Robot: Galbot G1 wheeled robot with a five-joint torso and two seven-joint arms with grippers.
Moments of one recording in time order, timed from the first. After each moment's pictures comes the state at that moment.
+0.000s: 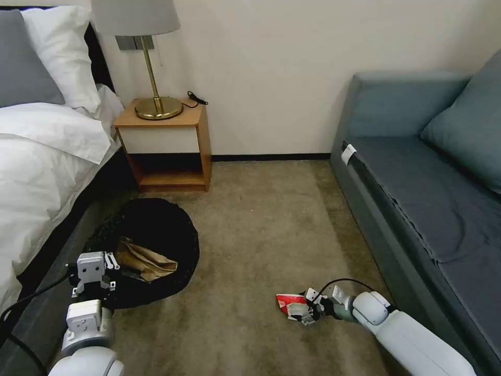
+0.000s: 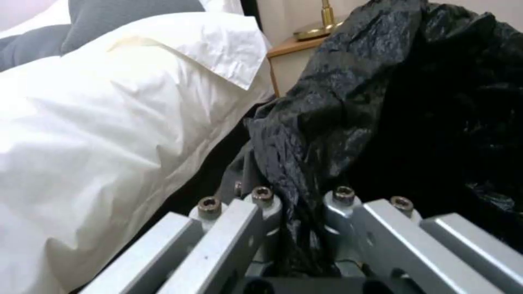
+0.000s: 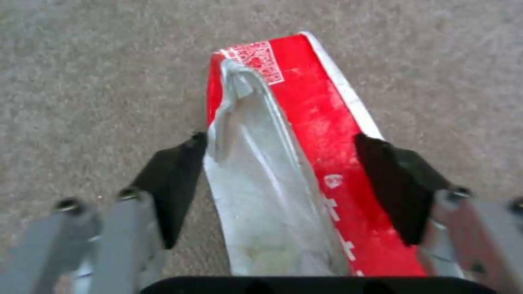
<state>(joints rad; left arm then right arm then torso) 1.71 -1.31 -0.66 -2.30 -0.01 0.21 -0.39 -0.85 0.99 -0.16 1.07 0.12 -0.07 -0.67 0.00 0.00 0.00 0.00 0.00</state>
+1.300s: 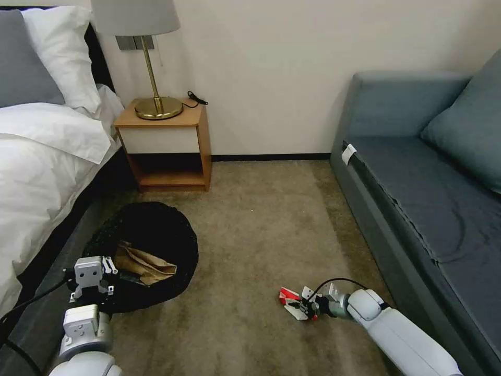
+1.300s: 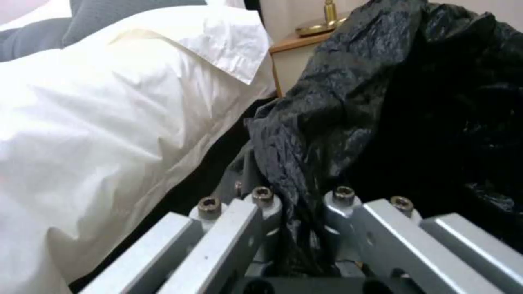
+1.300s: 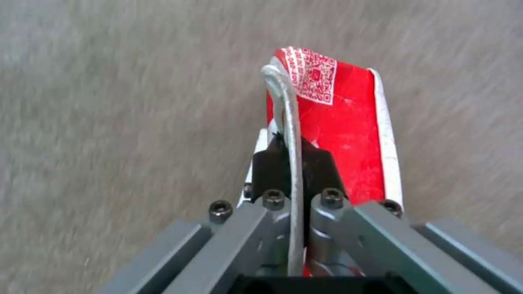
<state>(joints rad) 1.72 -1.31 -0.67 -2.29 -0.03 0.19 -0.38 -0.82 1.05 -0.07 1.04 0.09 0.00 -0.74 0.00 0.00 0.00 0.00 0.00</state>
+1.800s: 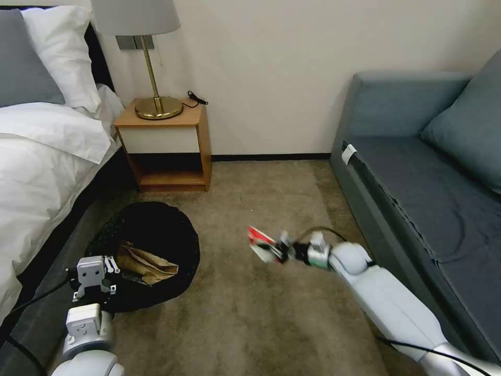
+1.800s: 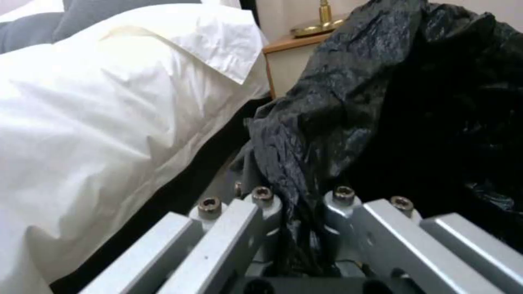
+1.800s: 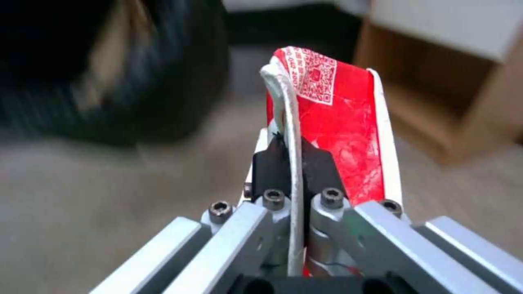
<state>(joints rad) 1.70 -1.33 -0.64 -2.28 -0.02 0.19 -0.38 -0.67 1.11 -0.12 1.44 0.48 -0.07 -0.70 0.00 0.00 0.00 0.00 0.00</state>
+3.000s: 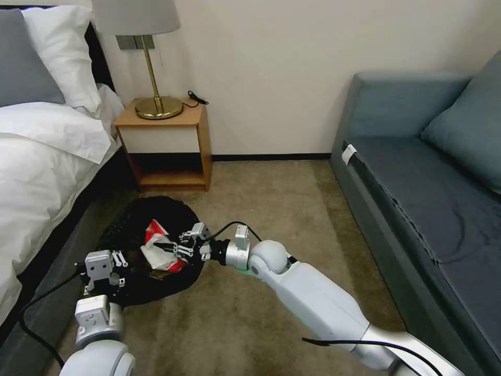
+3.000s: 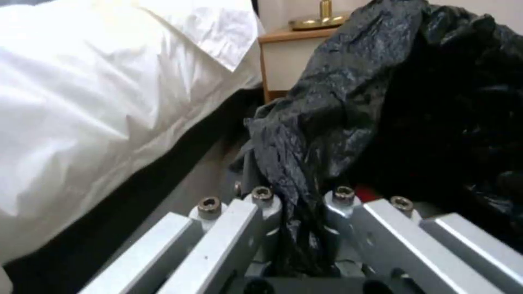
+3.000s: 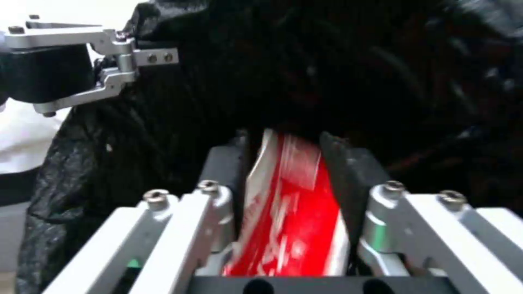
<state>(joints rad) 1.64 -1.35 -0.62 -2.26 -0.12 0.21 -0.40 -0.62 1.36 -0.33 1.40 0.54 0.01 -0.60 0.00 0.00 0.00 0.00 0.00</state>
